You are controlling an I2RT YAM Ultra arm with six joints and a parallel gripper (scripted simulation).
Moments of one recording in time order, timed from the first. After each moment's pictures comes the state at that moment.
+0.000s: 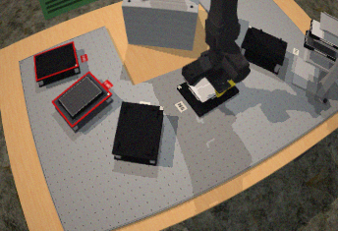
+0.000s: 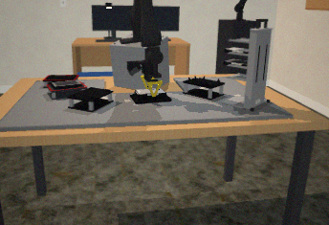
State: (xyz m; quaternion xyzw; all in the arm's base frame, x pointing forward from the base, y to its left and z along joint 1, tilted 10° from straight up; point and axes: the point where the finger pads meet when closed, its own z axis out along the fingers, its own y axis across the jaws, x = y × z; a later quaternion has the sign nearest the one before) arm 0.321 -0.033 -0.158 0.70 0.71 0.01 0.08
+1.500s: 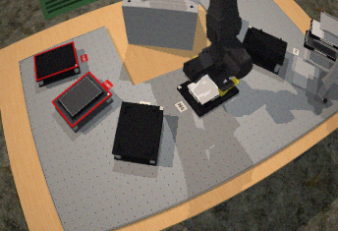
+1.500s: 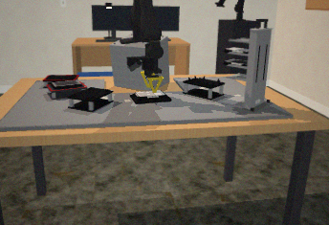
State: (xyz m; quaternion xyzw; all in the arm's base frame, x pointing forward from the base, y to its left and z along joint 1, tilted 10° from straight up) arm 0.324 -0.031 -0.137 0.70 0.71 0.01 0.09
